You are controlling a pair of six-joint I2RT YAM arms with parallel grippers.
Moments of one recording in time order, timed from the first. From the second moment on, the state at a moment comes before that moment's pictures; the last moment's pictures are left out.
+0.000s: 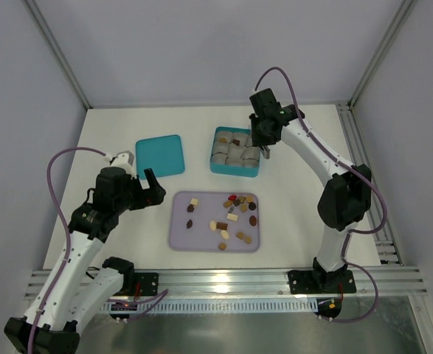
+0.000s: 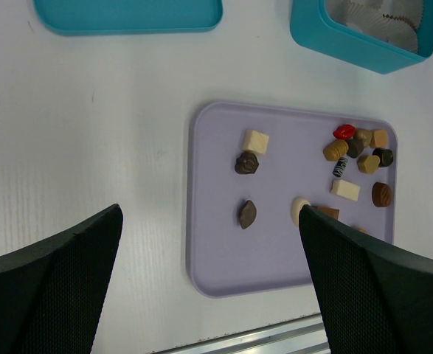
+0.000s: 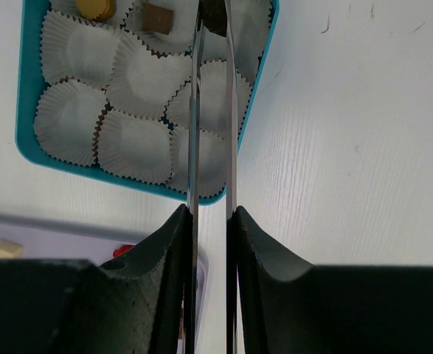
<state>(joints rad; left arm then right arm) -0.29 0.75 0.81 -0.70 0.02 -0.45 0.46 1.86 1.77 -0.88 0.20 0.29</state>
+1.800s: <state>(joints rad) -0.29 0.76 0.81 -0.70 0.02 -0.45 0.87 1.12 1.17 -0.99 0.07 0.37</state>
